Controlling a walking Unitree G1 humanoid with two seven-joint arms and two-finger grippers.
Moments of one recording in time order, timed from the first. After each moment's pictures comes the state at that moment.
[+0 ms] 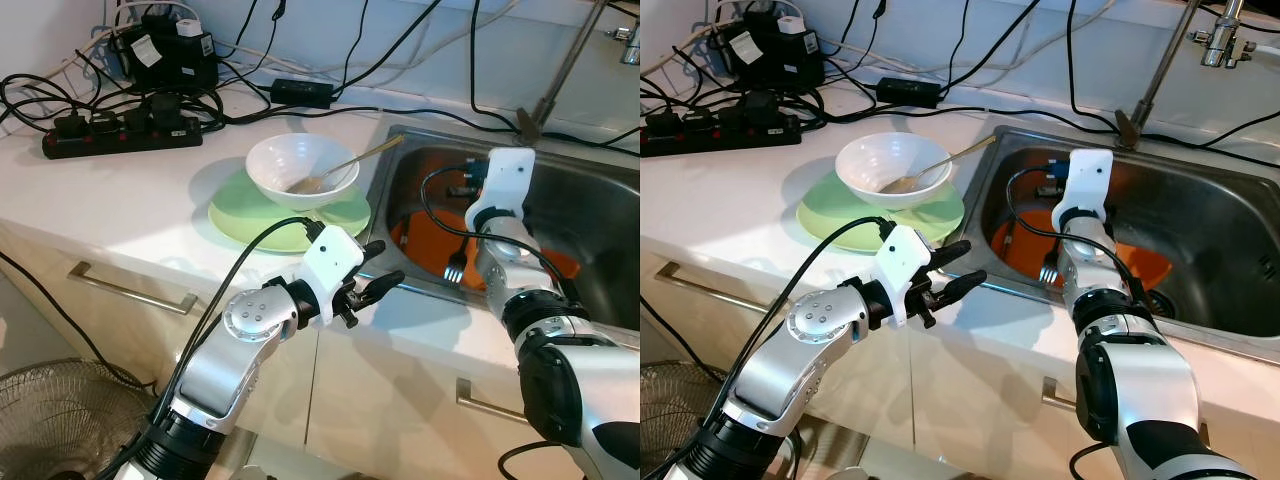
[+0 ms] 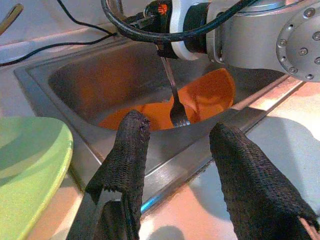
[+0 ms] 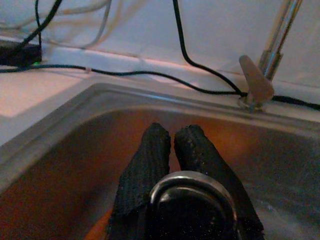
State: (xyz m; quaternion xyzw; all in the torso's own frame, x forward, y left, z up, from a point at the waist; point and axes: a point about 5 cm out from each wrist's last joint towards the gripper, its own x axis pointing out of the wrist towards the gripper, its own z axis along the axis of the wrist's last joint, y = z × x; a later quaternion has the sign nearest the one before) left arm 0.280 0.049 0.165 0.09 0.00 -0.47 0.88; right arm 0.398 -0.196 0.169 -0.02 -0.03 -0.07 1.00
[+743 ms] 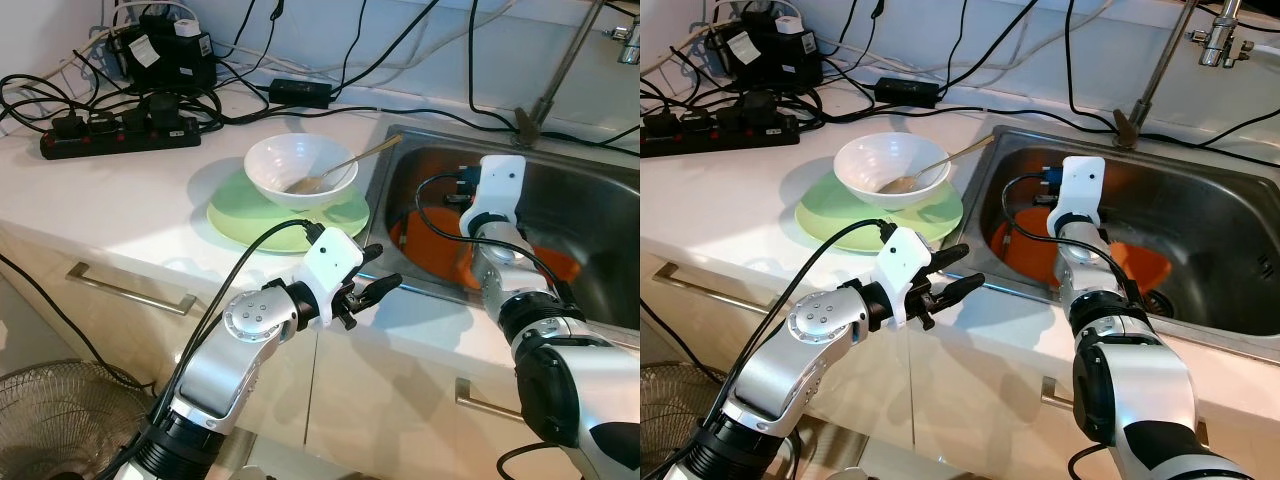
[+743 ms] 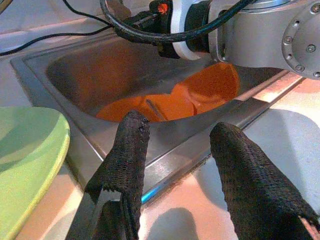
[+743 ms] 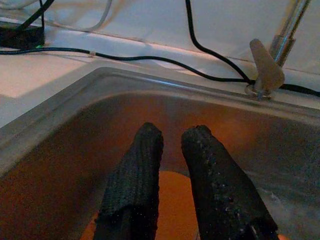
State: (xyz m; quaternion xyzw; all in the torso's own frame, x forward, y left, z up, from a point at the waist) left arm 0.281 0.049 0.162 0.09 0.01 -0.46 0.88; right arm 0.397 -0.189 0.161 -0.03 0.00 -0.06 1.00
